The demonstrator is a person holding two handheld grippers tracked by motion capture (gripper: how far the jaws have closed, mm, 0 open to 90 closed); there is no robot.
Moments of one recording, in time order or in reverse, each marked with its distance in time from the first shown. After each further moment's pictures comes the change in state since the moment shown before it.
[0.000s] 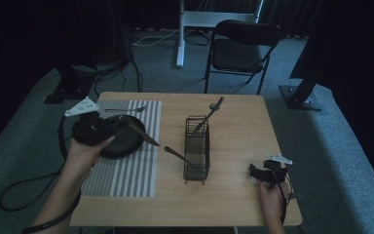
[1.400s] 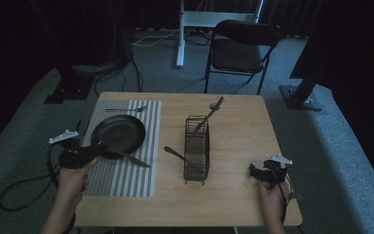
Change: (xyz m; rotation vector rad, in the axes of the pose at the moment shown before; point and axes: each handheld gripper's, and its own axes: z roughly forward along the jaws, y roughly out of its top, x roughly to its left) left arm 0.068 -0.107 -0.005 0.021 0.084 -0.362; right arm 0.000 0.000 0.000 0.000 0.000 0.000
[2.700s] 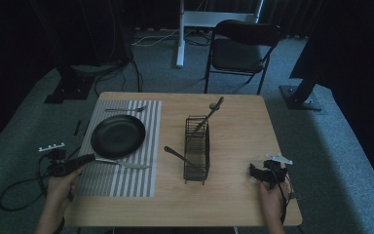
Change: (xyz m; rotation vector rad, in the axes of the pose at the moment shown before) left arm 0.098 -0.047 0.013 0.099 0.087 -0.175; right arm 0.000 0.000 0.000 0.001 0.000 0.001
